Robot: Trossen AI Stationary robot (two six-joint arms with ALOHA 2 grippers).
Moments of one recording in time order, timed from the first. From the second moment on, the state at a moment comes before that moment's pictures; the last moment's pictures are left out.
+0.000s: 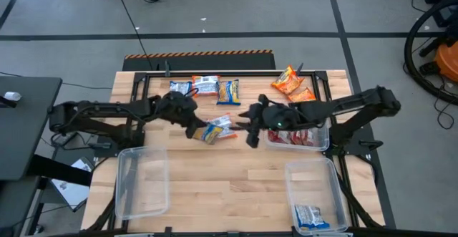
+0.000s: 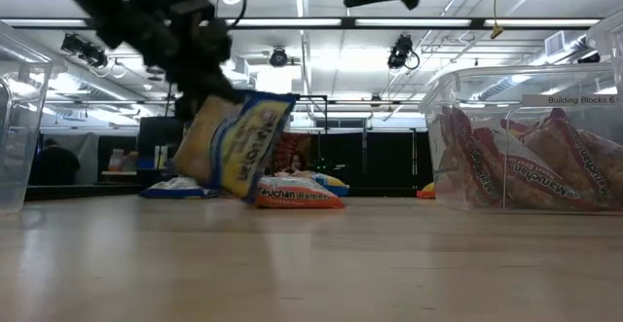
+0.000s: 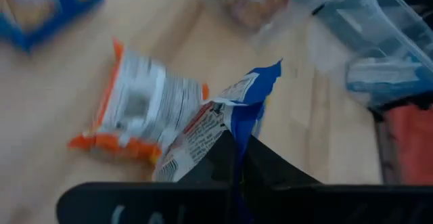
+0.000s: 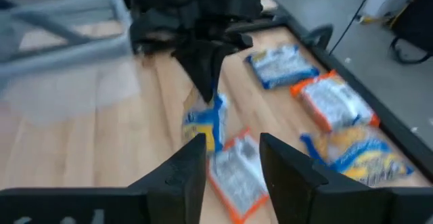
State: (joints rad) left arm 0.26 1.17 0.62 -0.04 0.25 -0.45; right arm 0.15 1.41 1.21 -0.33 0.41 0.23
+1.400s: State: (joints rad) left arm 0.03 1.33 1.09 -0.24 -0.06 -0.06; right arm -0.01 1.55 1.23 -0.23 0.06 0.14
